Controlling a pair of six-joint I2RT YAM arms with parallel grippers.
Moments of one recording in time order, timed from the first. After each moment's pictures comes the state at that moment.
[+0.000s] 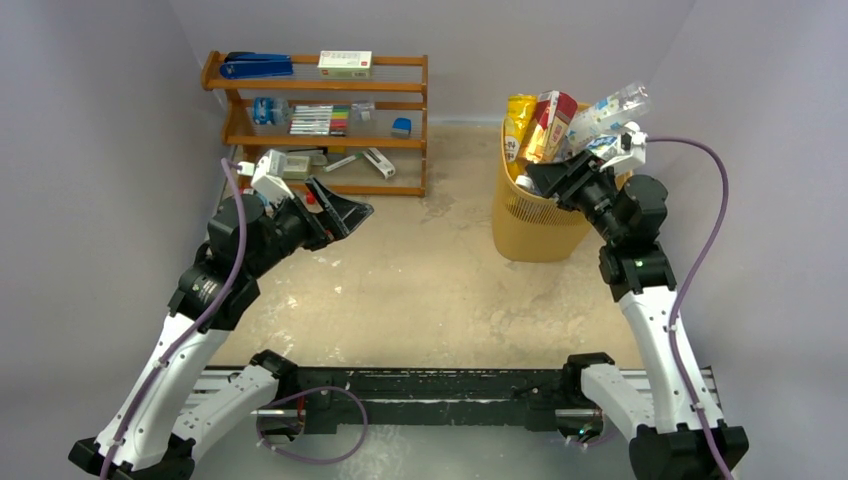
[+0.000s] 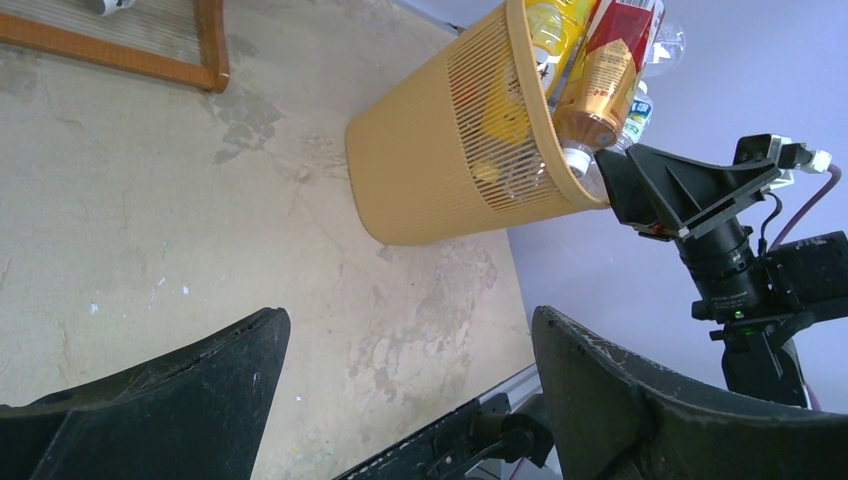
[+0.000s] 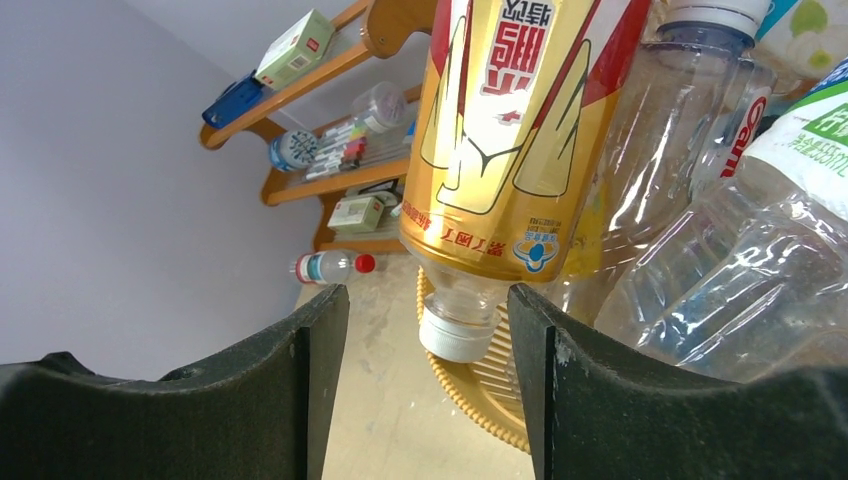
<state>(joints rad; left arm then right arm) -0.45 0.79 1.10 -0.54 0.15 -0.83 0.08 0.89 0.93 -0.10 -0.31 0.70</state>
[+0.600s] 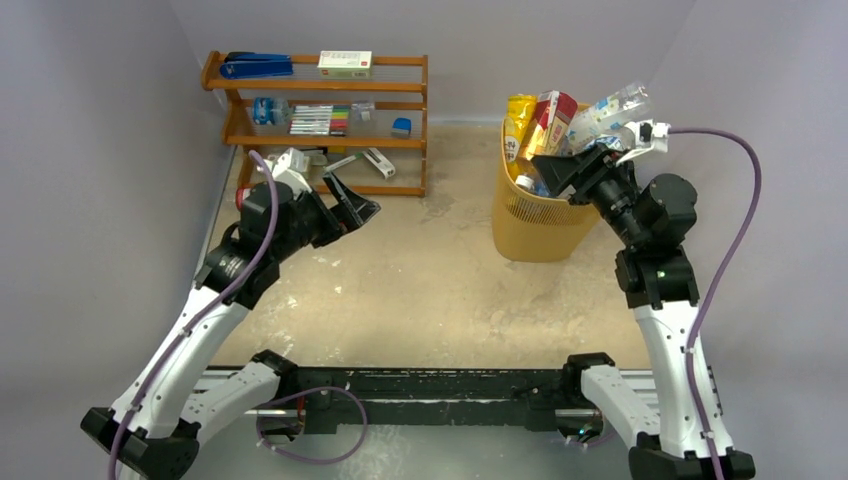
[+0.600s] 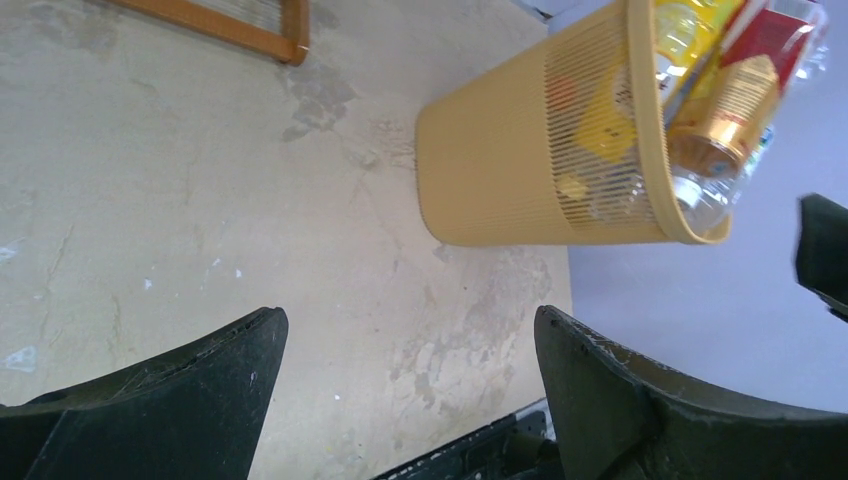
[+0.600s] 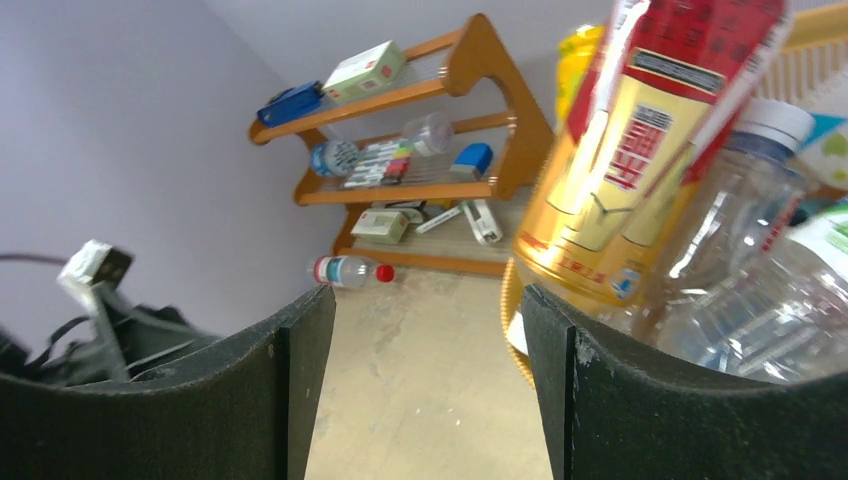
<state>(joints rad) -0.45 0.89 1.07 -0.54 0.09 -0.84 0.08 0.84 1.09 -0.22 -0.33 0.63</state>
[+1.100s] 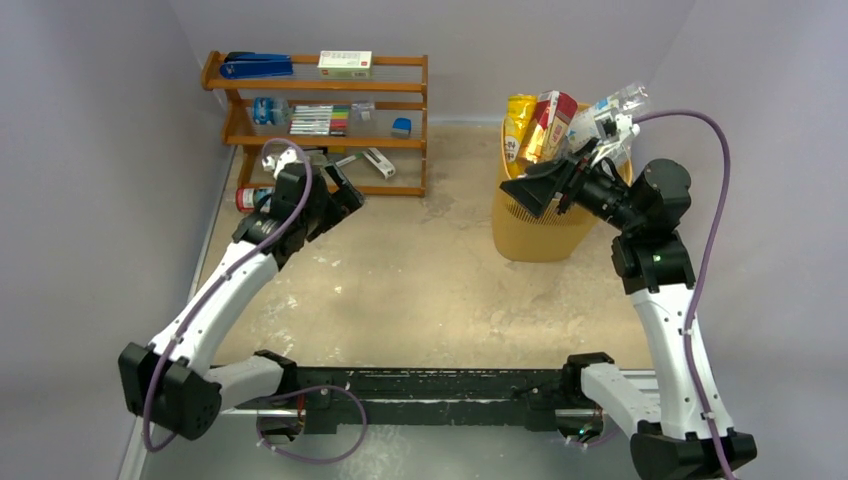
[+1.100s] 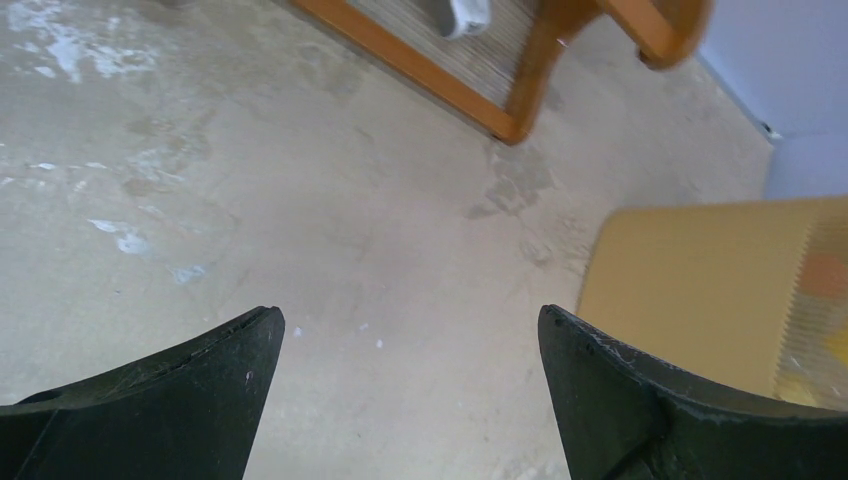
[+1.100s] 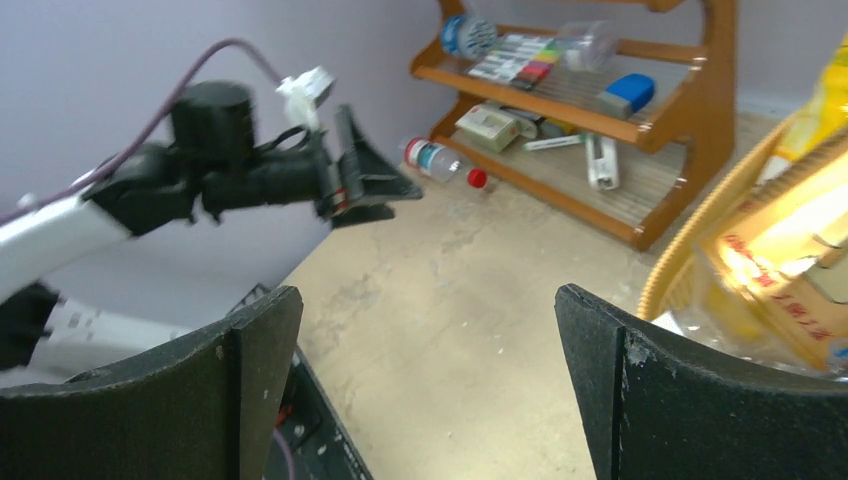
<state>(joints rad) -0.38 1.13 1.06 -0.53 -0.16 -0.87 0.09 0.93 1.15 -0.19 -0.75 0.52</state>
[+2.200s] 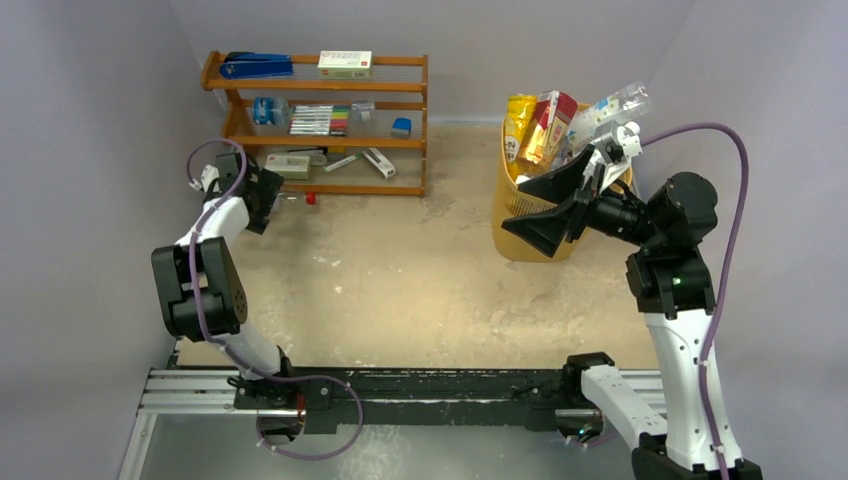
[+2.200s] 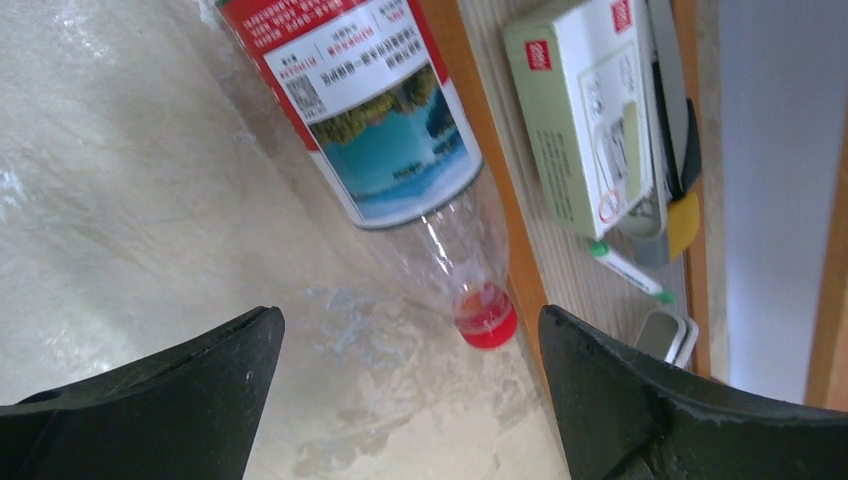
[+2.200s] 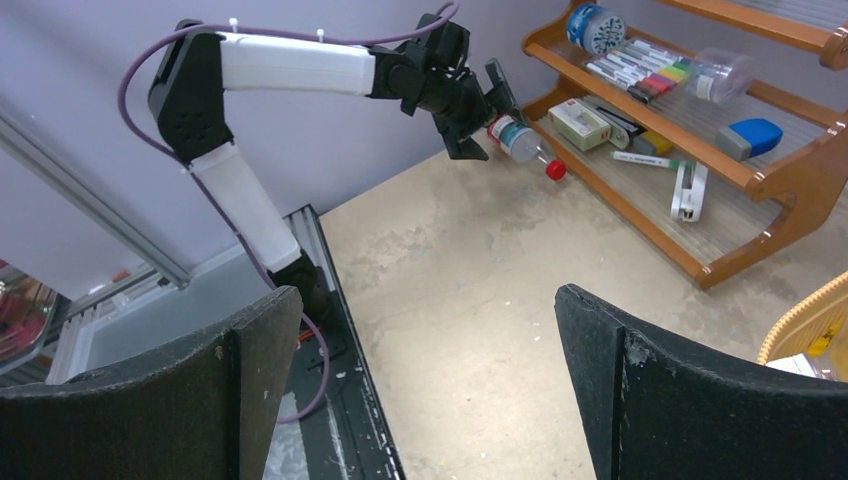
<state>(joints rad) 0.21 1.63 1.09 -0.28 -0.09 -1.00 0.11 0.85 1.24 -0.29 -1.02 0.39</state>
